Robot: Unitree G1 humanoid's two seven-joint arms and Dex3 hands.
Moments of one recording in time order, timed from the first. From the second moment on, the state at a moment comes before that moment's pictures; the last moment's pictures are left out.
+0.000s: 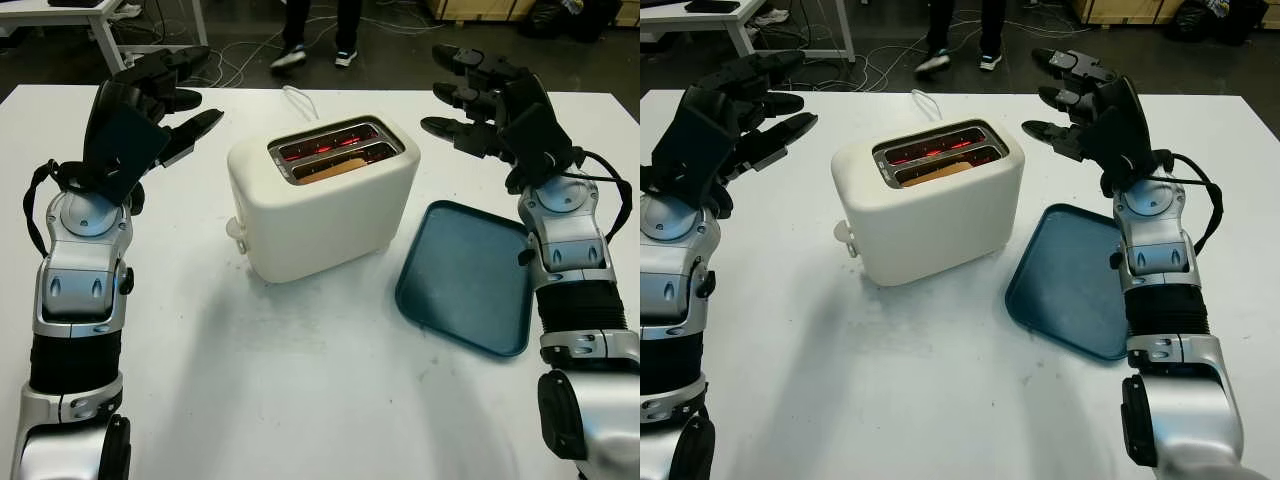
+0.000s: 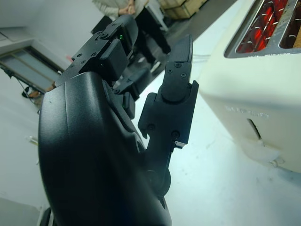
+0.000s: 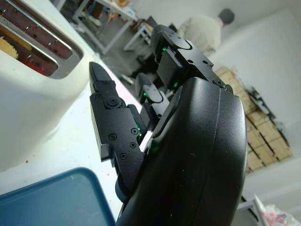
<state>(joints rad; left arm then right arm) -0.51 0.35 0.12 -0.18 0.05 0.34 -0.13 -0.71 -0.39 -0.08 0.40 -0.07 -0.07 0.21</state>
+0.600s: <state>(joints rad) -0.51 0.35 0.12 -0.18 0.05 0.34 -0.15 -0.71 -0.39 -0.07 0.40 -0.07 -0.07 0.21</state>
